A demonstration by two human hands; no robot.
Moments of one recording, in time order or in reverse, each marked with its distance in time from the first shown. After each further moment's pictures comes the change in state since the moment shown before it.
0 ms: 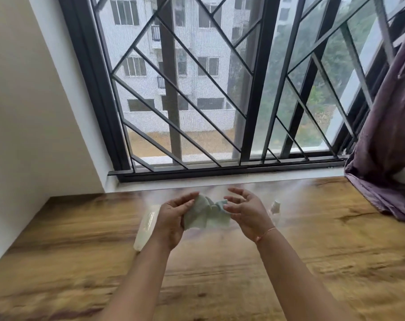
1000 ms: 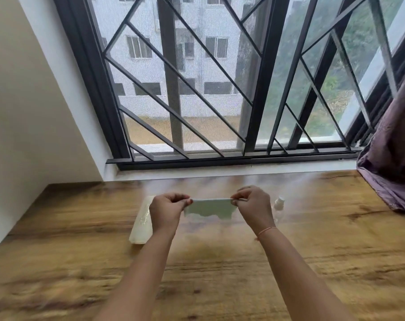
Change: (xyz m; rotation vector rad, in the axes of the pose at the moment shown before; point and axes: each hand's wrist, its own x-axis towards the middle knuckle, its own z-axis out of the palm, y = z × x) left_hand 0.012 -0.010 -0.002 0.669 0.468 0.187; right_hand 0.024 0.004 -0.018 -1.020 0.236 -0.364
